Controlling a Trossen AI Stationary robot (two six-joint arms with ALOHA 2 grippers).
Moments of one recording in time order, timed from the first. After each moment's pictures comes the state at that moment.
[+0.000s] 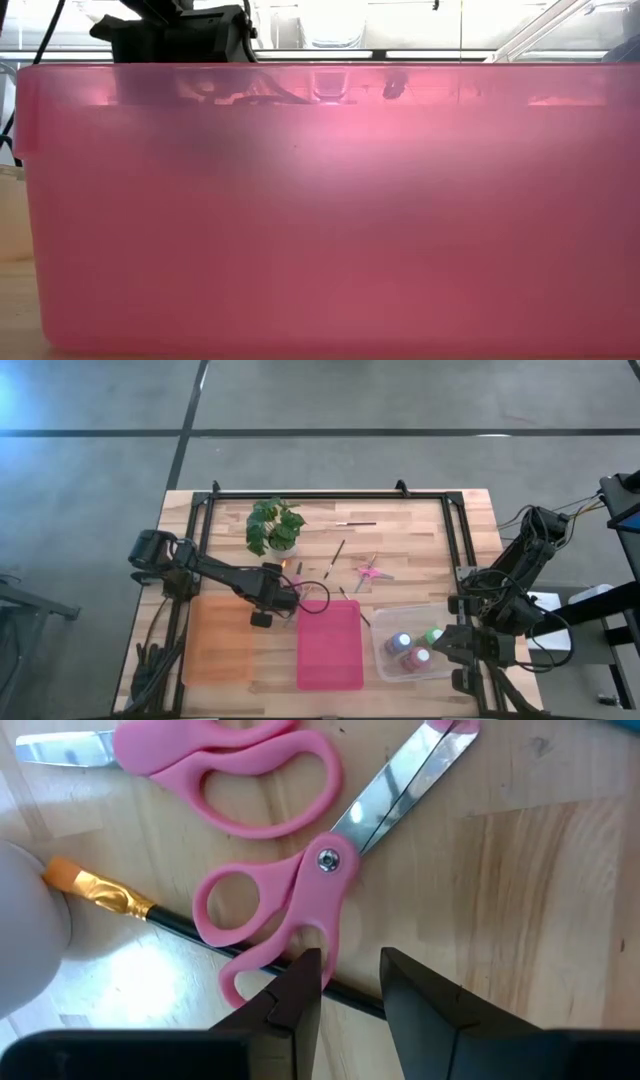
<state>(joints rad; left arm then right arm) -0.19 1.74 0.97 -0.82 -0.25 -0.01 1.06 1.22 0.63 1.26 0.79 -0.79</state>
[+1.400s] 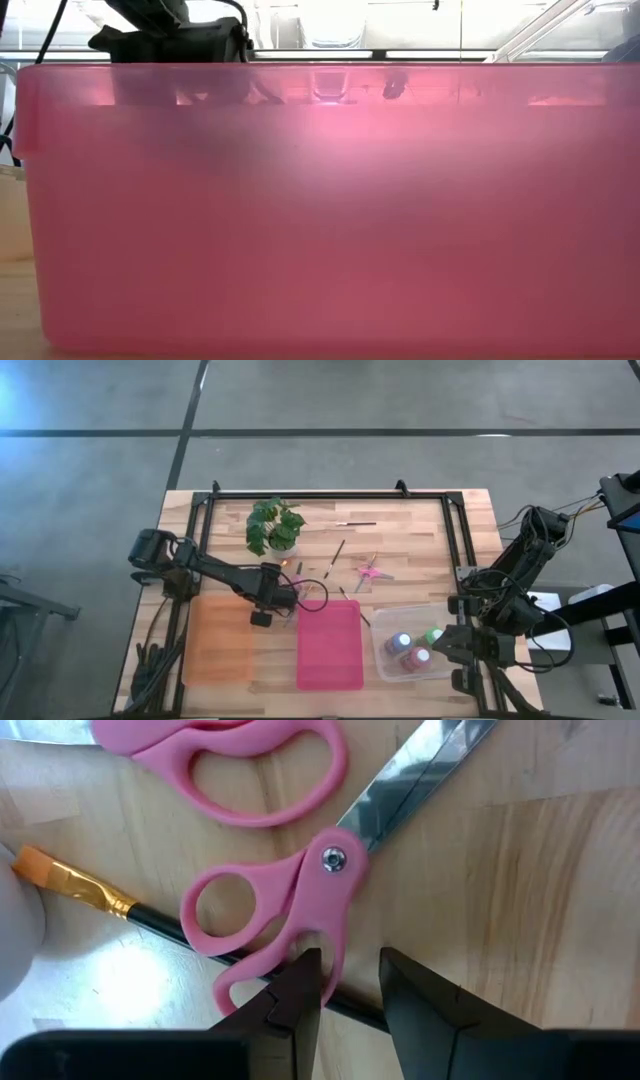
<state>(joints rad) -0.17 1.74 0.93 -0.77 -0.24 -0.01 1.06 1.22 0.63 1.26 0.79 -0.78</state>
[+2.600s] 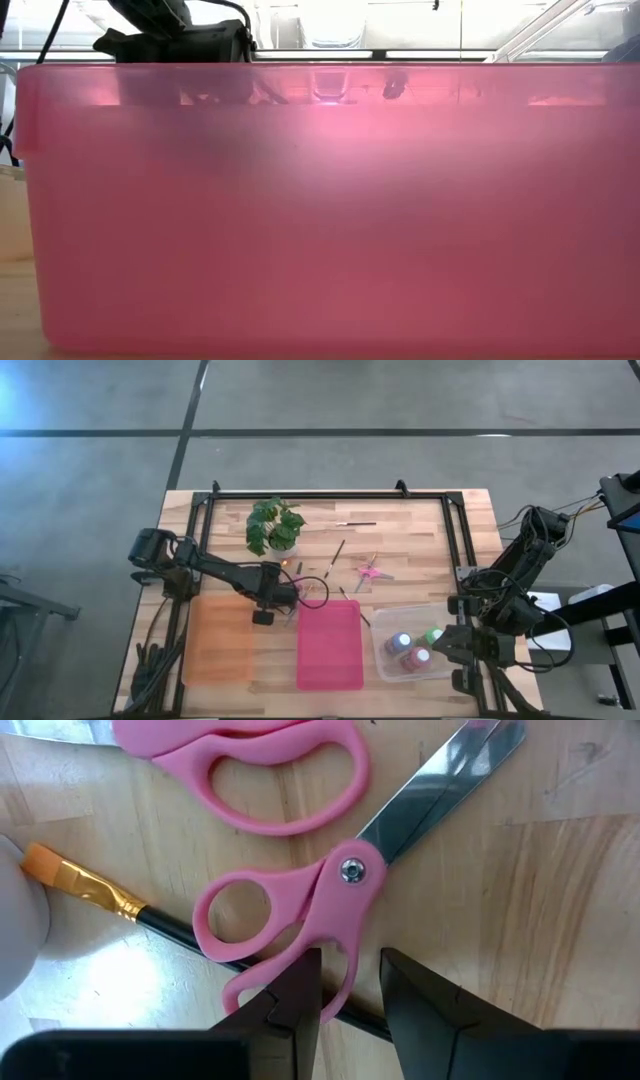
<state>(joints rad) -0.14 1.74 0.93 -0.75 -0.24 -0.02 1.06 1.22 0.63 1.26 0.79 -0.78</state>
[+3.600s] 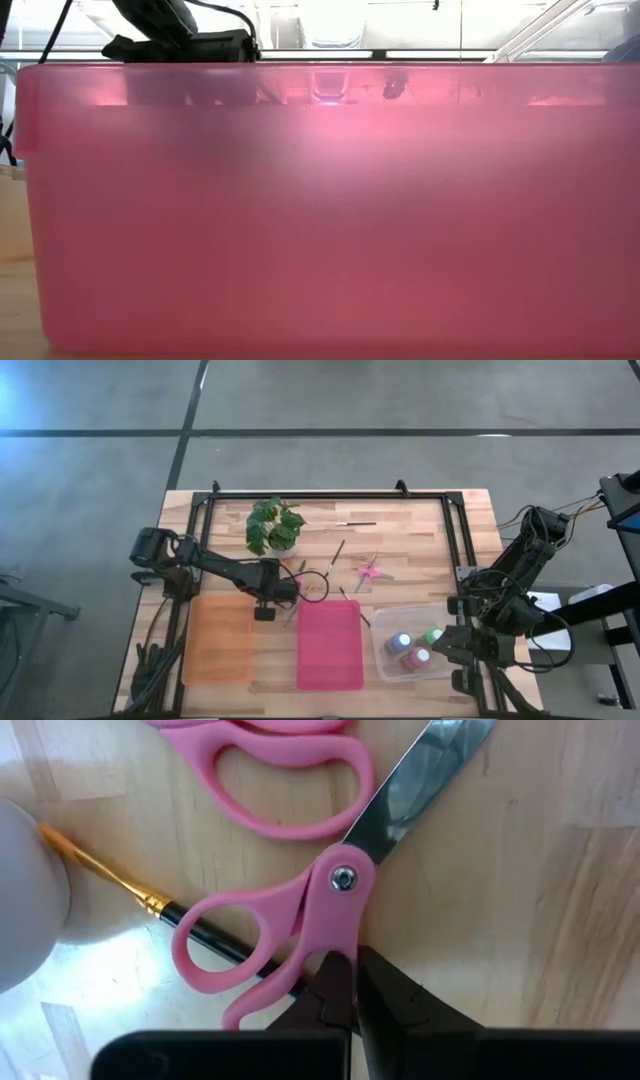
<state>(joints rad) -0.12 1.74 0.93 -0.76 -0.24 -0.04 1.06 1.22 0.63 1.25 0.79 -0.77</state>
